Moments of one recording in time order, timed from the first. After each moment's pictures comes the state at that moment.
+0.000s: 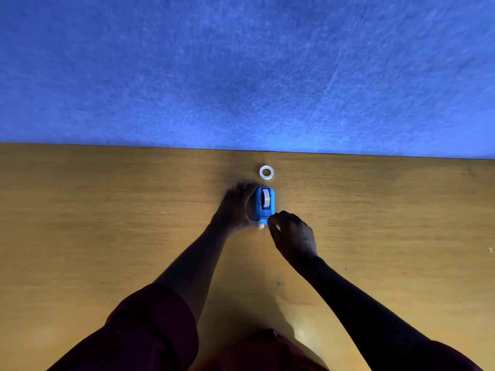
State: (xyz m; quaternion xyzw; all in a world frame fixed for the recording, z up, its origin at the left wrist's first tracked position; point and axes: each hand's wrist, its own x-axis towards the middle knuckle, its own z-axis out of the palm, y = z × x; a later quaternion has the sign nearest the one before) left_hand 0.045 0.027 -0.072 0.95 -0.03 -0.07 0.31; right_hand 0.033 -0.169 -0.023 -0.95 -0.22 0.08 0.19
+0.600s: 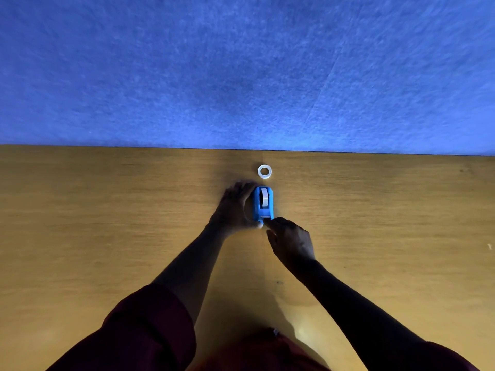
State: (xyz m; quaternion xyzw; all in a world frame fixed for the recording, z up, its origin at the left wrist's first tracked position) left_hand 0.045 0.029 -0.078 0.94 -0.03 -0.09 0.32; right_hand 0.023 -0.172 -0.036 -0.95 -0.25 0.09 0.16
